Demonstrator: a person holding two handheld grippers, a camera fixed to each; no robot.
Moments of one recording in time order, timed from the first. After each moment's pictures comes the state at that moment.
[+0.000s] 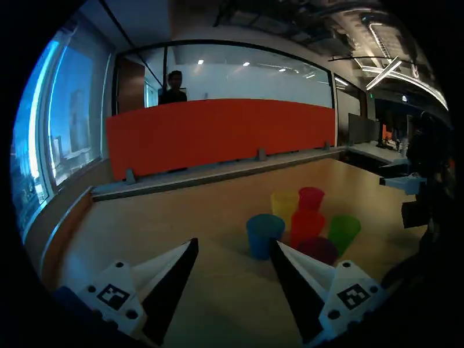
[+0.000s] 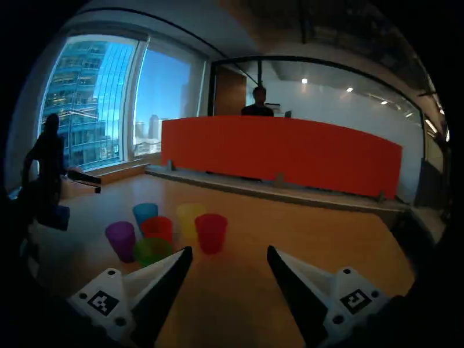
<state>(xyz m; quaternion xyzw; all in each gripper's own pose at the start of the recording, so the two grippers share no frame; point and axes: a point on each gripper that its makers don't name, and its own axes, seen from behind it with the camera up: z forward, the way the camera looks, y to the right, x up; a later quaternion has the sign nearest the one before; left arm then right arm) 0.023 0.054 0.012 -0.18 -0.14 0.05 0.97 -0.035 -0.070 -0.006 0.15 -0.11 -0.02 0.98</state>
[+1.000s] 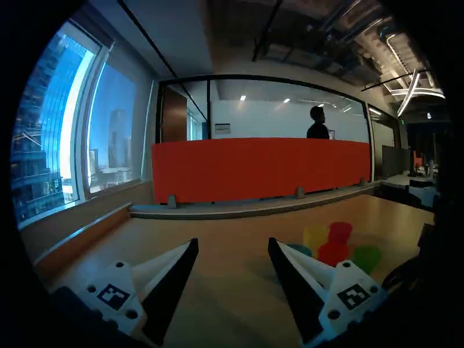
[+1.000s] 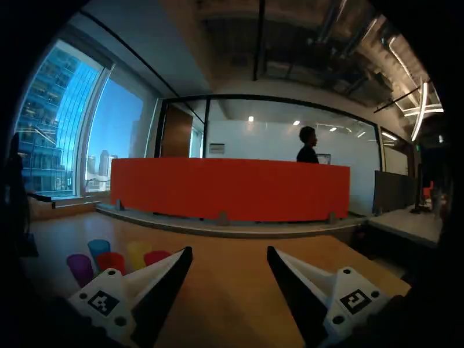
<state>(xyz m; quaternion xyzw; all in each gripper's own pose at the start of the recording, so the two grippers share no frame) 0.058 0.020 -0.001 -0.05 -0.02 0.02 1.00 0.006 -0.006 0.005 0.00 0.01 0.00 1.00</state>
